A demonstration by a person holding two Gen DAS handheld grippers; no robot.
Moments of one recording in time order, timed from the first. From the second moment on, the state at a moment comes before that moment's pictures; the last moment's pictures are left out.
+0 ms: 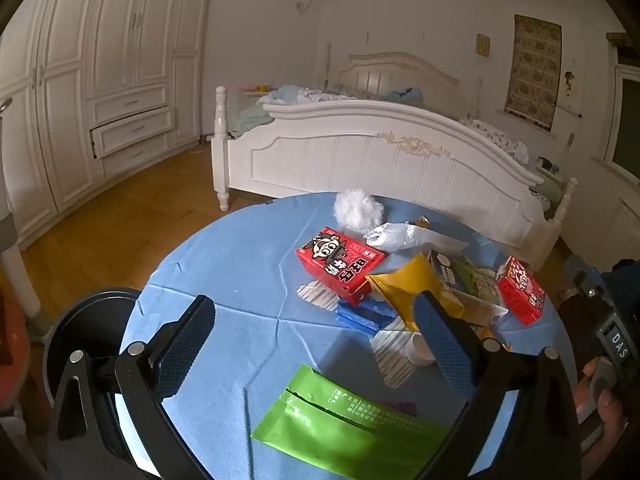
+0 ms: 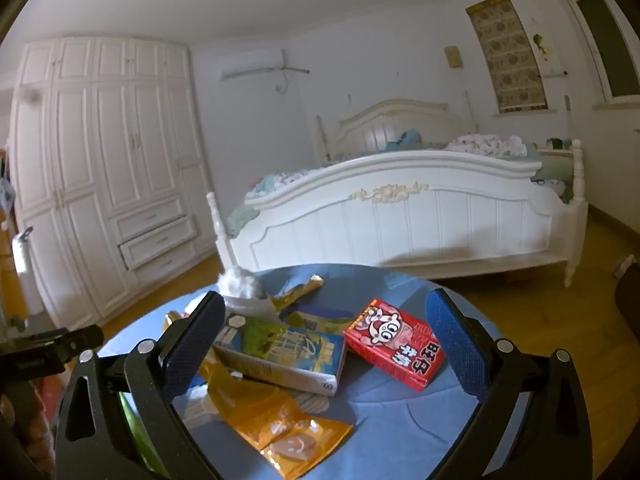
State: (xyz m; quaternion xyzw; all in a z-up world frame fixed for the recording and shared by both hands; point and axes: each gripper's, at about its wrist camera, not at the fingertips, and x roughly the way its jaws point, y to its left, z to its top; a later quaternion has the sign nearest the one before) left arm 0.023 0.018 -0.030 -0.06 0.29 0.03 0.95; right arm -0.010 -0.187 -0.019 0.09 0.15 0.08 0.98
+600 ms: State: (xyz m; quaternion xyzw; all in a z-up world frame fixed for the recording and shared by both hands) left arm 0.023 0.018 -0.033 -0.06 0.30 0.03 0.95; right arm -0.011 -0.191 -0.018 0.09 0.15 0.08 0.98
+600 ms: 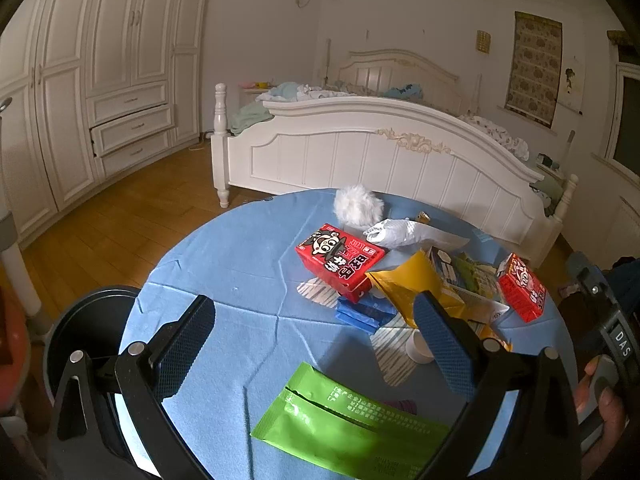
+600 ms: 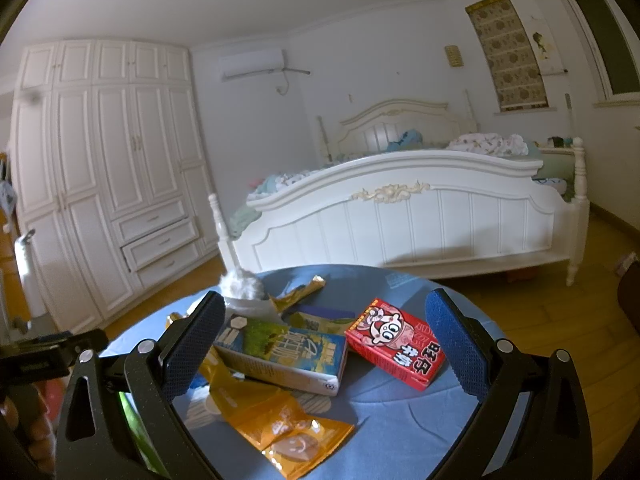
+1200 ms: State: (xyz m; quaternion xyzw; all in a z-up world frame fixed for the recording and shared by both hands) left arm 0.025 0.019 -0.036 -0.05 0.30 0.04 0.95; right arm -0.007 -0.187 -0.019 0.09 0.15 0.08 0.98
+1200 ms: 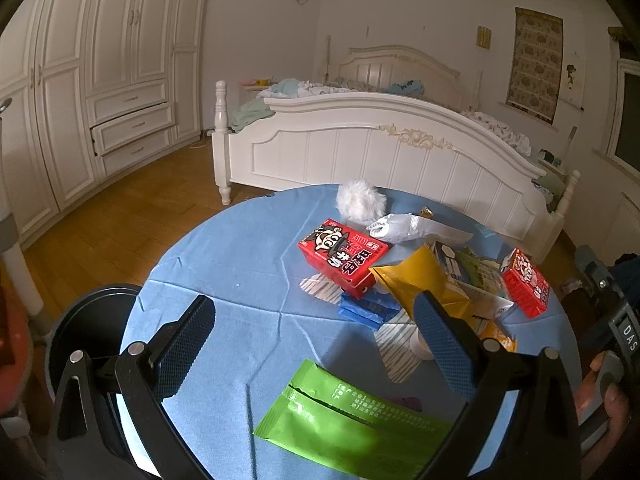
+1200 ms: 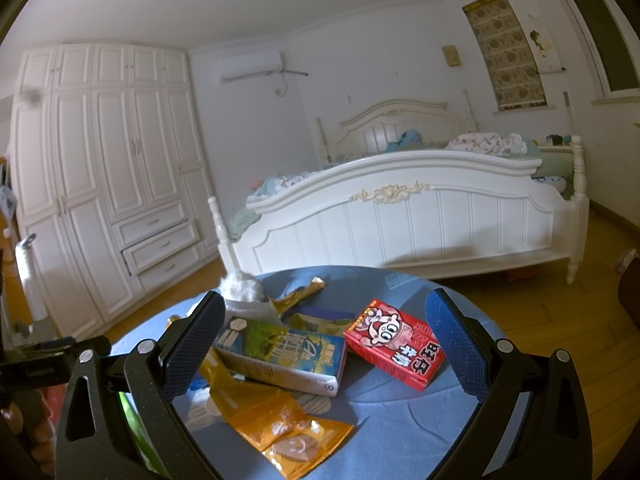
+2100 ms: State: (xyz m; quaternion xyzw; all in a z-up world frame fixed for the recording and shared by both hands) left arm 0.066 0.097 -0.038 -0.03 0.34 -0.11 0.93; right arm 0.006 -0.024 -0.058 -0.17 0.38 0.42 0.81
